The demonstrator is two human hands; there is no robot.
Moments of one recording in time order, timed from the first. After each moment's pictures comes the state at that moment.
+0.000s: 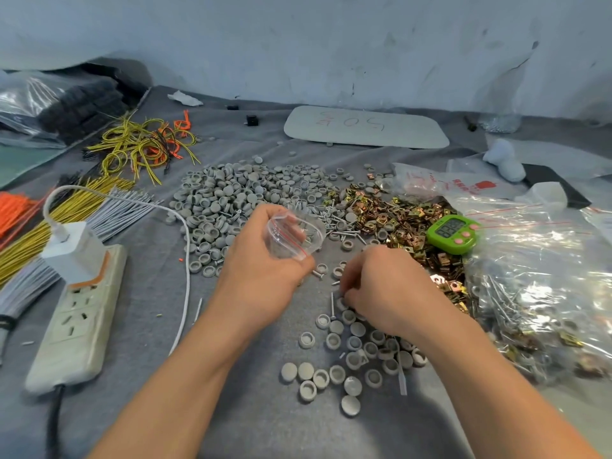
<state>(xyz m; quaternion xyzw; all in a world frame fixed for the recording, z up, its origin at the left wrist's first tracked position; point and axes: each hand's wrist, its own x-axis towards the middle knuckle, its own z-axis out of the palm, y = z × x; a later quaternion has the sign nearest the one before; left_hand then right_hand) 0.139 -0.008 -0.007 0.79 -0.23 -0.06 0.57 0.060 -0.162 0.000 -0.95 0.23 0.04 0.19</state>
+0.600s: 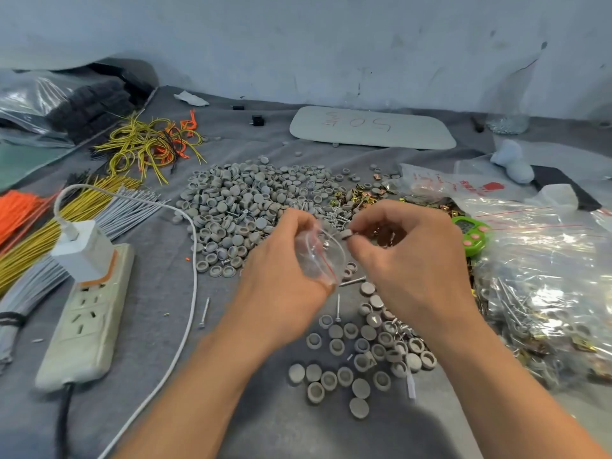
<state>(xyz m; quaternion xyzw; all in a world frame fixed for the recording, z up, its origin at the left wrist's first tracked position) 0.127 -0.013 -0.006 0.84 -0.30 -0.03 0.46 0.047 -0.154 0.016 -0.85 0.17 -0.33 0.37</state>
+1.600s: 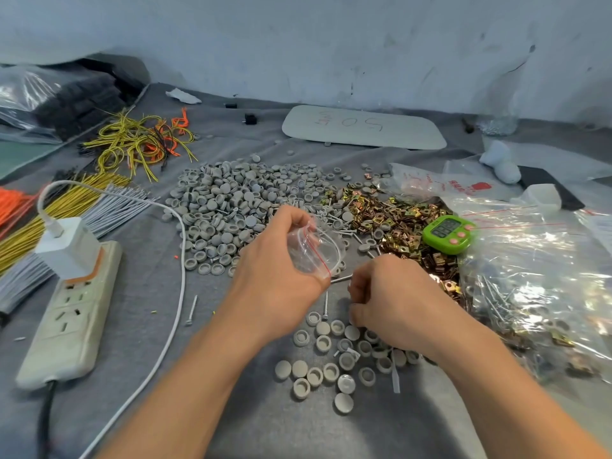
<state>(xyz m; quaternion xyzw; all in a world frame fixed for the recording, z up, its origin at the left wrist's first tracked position) 0.129 -0.014 -0.008 0.83 -0.31 -0.02 0.46 0.043 -0.167 -0.002 -0.96 0.22 0.05 0.19</state>
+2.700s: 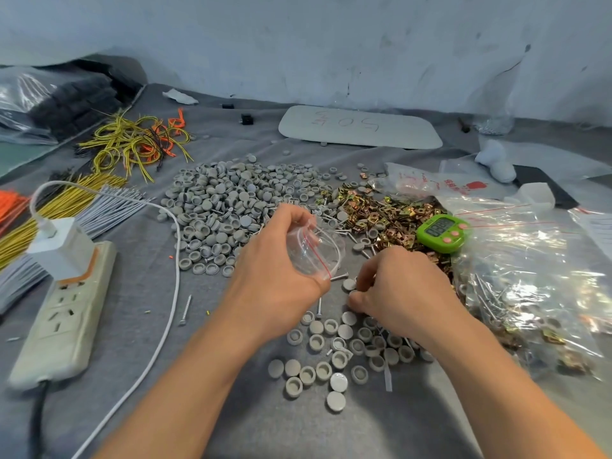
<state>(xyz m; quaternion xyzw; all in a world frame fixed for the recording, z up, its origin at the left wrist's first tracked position) 0.127 -0.021 -0.010 0.84 -0.31 -0.02 0.45 0.044 -0.182 -0.009 -0.95 0.29 0.00 0.14</state>
